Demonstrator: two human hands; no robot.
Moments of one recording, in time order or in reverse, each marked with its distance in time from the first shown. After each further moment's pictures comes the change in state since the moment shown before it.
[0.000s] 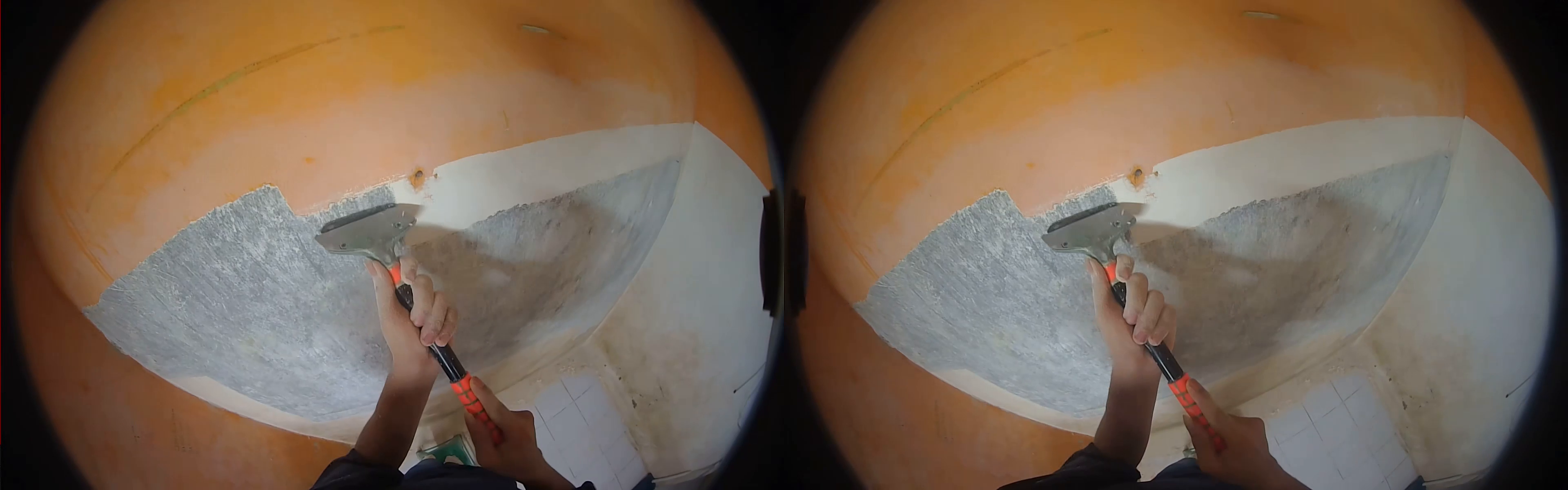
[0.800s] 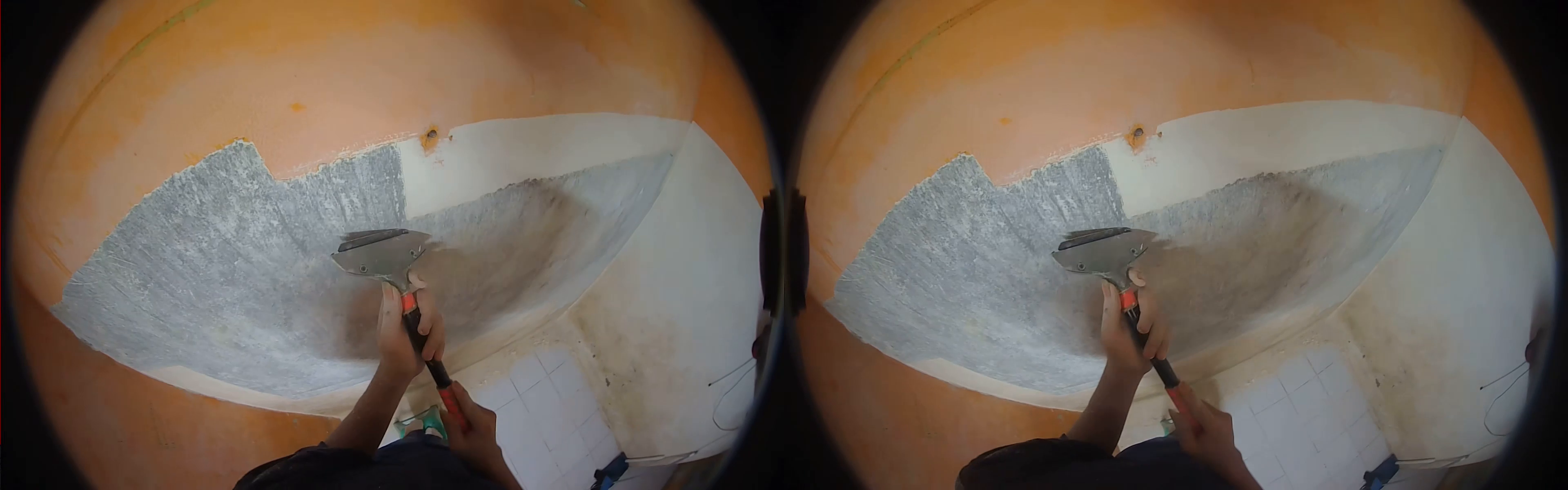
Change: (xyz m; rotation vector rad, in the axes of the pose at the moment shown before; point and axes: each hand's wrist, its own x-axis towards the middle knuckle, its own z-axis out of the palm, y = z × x) left_hand -0.037 -0.002 -0.077 0.296 0.083 -0.086; right_hand -0.038 0.060 0.063 -0.062 0.043 0.124
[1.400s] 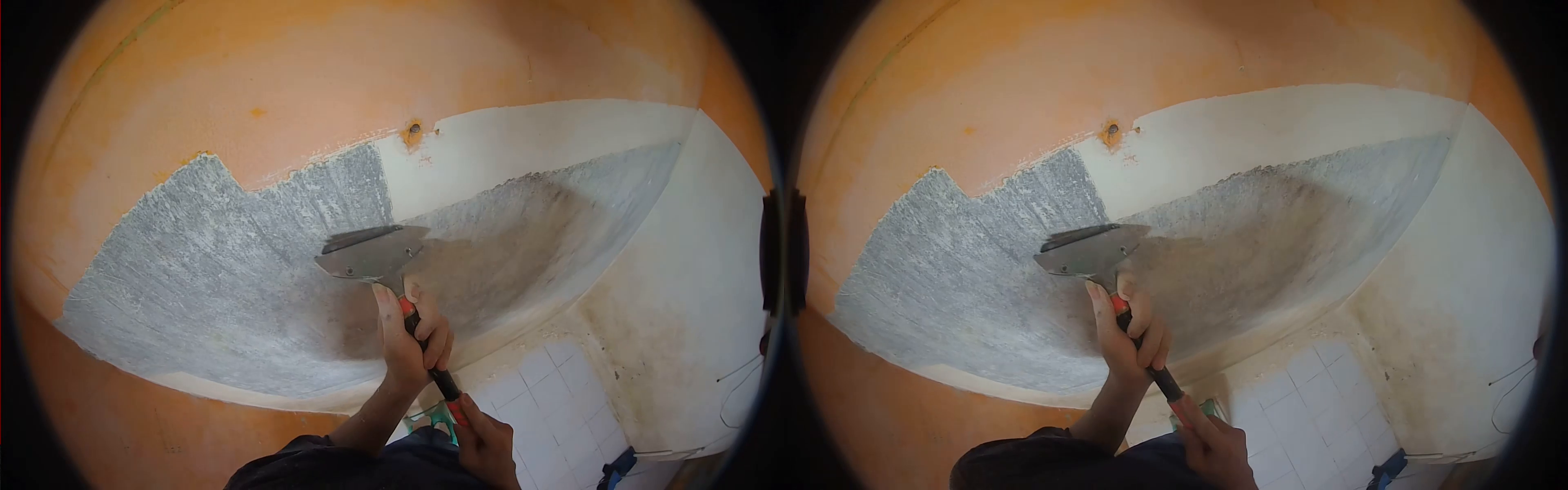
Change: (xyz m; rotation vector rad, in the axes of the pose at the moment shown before) left_hand 0.005 -0.005 0.024 -0.018 0.072 0.001; right_hand -0.005 -0.022 -0.023 0.080 -0.074 0.154
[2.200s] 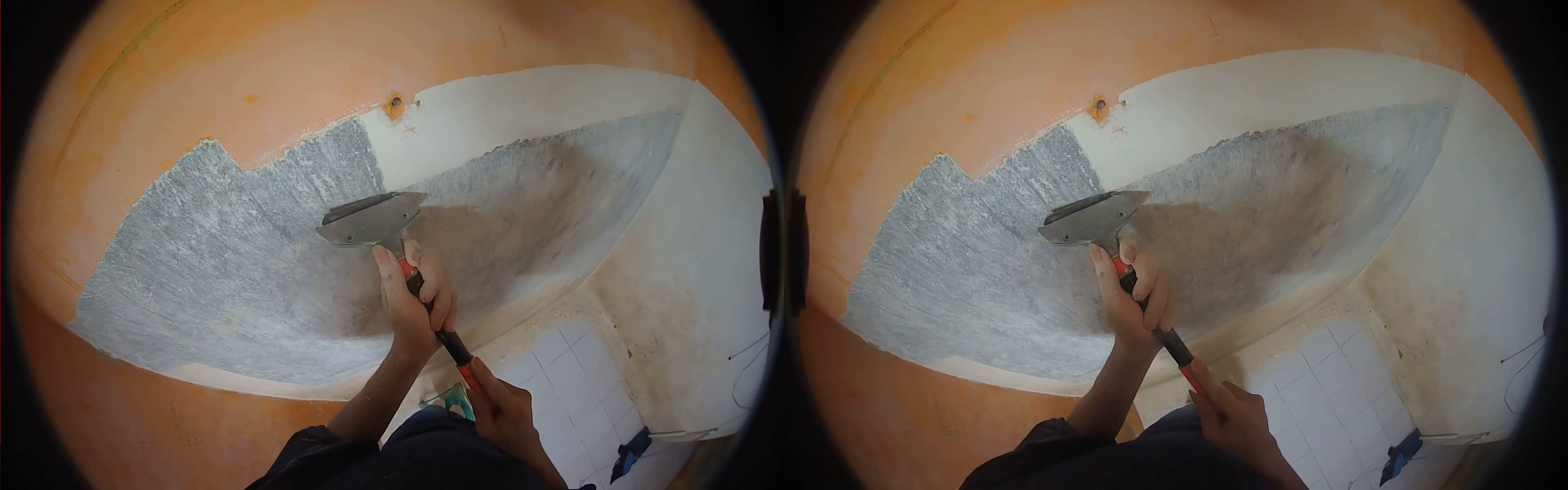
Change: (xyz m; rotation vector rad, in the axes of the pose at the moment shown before) left_hand 0.005 -0.006 0.002 -0.042 -0.025 0.011; right_hand 0.010 -0.005 -0.021 -0.119 -0.013 -0.095
